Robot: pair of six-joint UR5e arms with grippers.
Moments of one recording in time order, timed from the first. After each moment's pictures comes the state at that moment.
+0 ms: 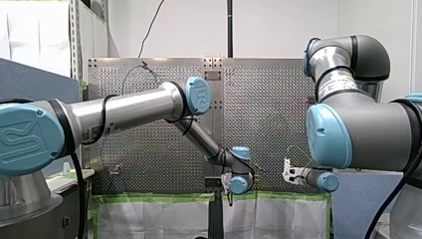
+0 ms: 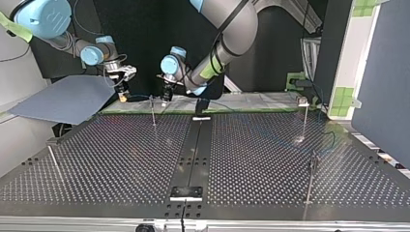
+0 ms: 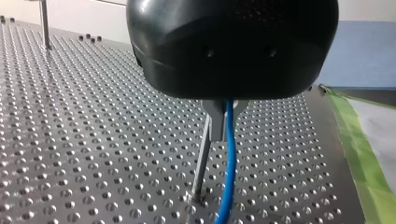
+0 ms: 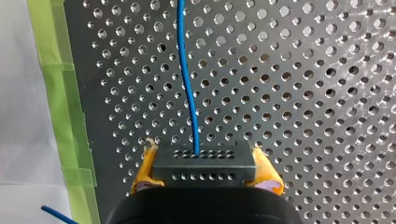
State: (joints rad) left arm -0.76 -2.89 -0.93 -2.50 -1.94 -1.83; right arm 1.60 -0.58 1.72 -1.01 1.07 1.64
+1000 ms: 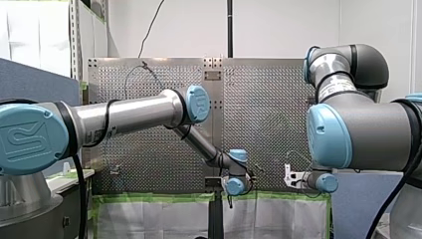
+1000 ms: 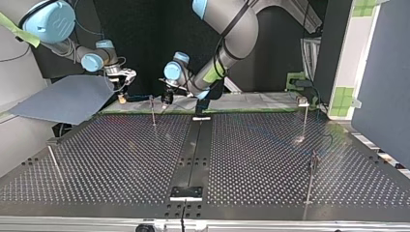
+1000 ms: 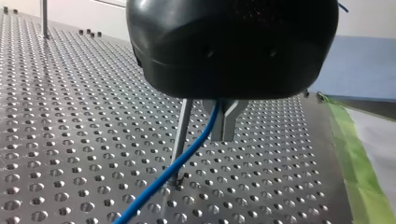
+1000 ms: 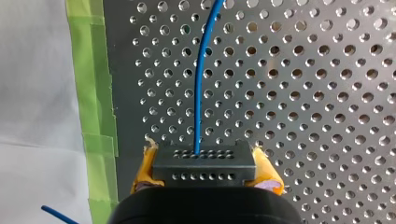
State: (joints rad) left arm -0.72 -2.95 -0.84 -2.54 -1.84 -1.90; right arm 1.59 -0.51 1.61 -0.88 1.11 1.52
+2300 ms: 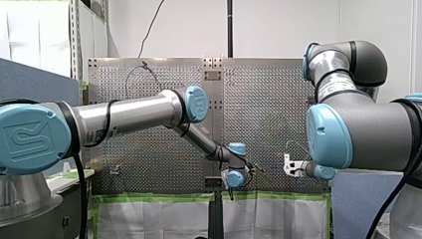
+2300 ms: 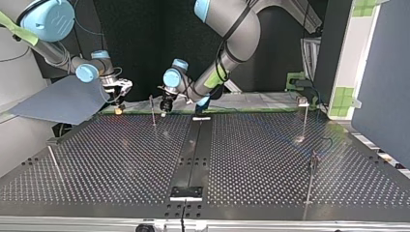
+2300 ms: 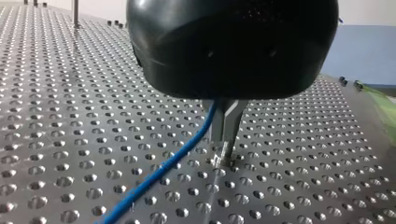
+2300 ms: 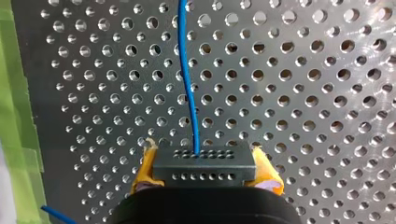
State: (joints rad) left arm -0.70 -2.95 -0.77 -2.58 -1.84 -1.91; right arm 1.60 -0.54 1.50 -0.79 1.11 1.55
